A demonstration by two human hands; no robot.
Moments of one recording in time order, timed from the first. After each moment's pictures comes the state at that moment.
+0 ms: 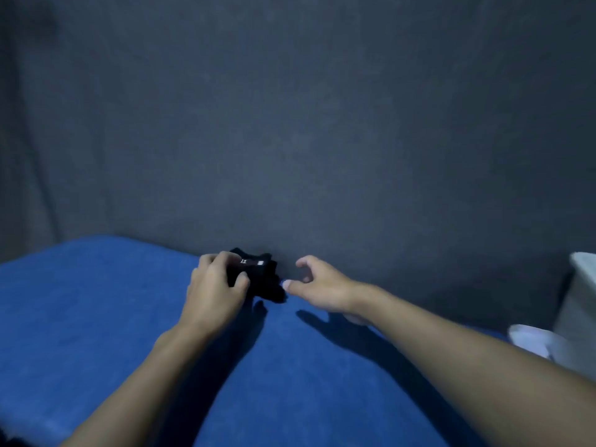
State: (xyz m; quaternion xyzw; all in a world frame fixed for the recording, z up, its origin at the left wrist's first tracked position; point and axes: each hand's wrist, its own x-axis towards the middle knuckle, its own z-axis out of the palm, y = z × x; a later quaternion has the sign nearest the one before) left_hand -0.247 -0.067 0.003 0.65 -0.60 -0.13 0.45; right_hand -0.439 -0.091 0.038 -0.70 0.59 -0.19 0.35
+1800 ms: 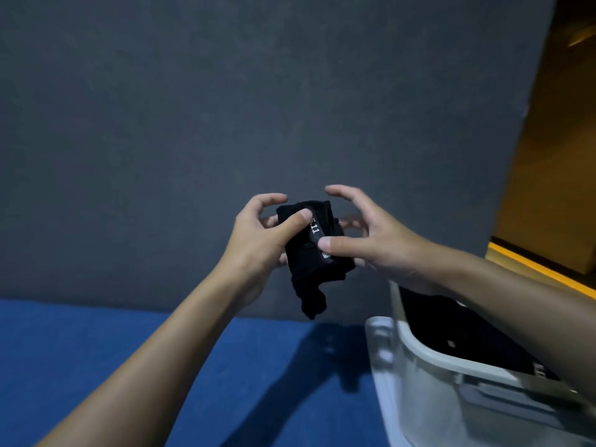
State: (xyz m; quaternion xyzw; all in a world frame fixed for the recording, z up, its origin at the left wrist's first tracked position) left_hand -0.461 0.003 0.154 0.25 -0.58 -0.50 0.59; right_hand -0.640 0.051 0.180 -0.69 0.45 -0.45 0.33
